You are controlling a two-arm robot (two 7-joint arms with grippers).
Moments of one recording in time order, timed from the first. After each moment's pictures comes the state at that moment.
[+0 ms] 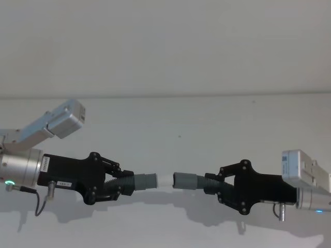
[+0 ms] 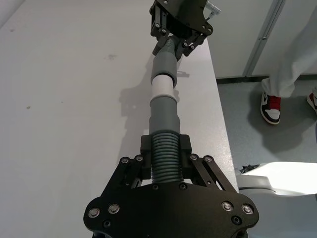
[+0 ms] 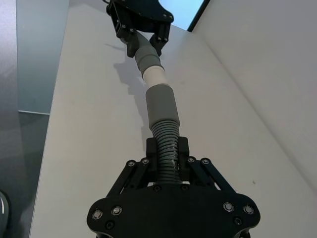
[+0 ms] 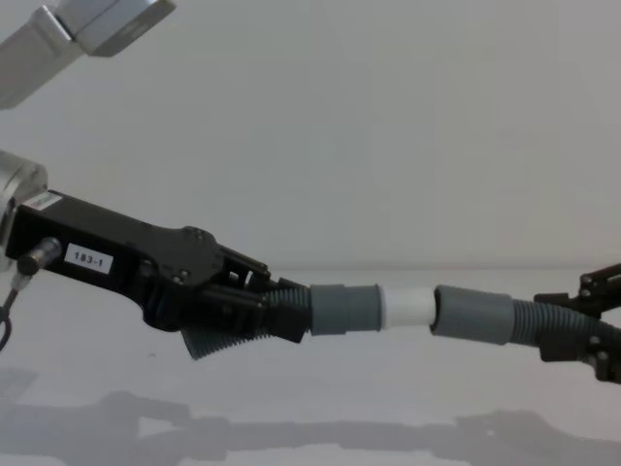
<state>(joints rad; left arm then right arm) -0.66 0.66 0.70 -1.47 -0.51 0.20 -1.14 0.32 0.74 -0.47 -1.50 0.36 -0.35 0.94</state>
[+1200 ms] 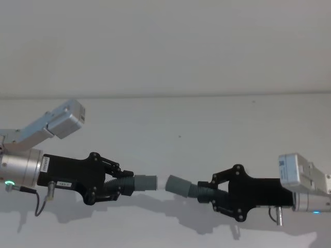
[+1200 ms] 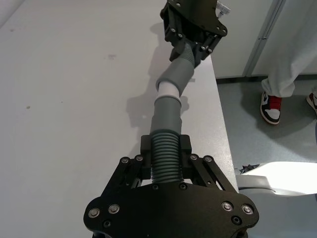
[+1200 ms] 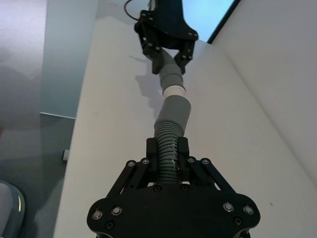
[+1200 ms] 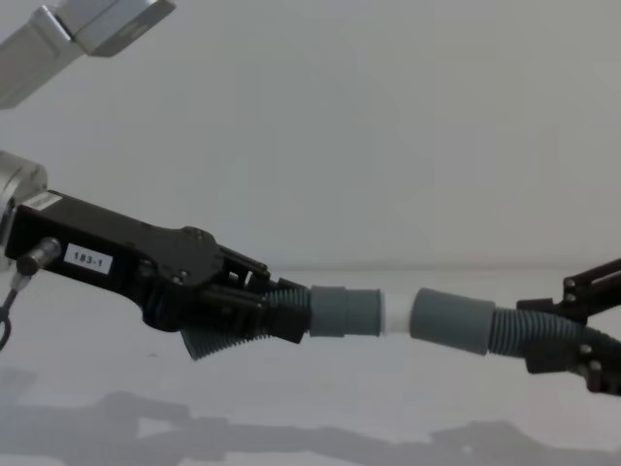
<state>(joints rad) -0.66 0.66 0.70 -1.47 -0.51 0.20 -1.14 0.35 0.76 -0.52 -1.51 0.40 -0.36 1.00</state>
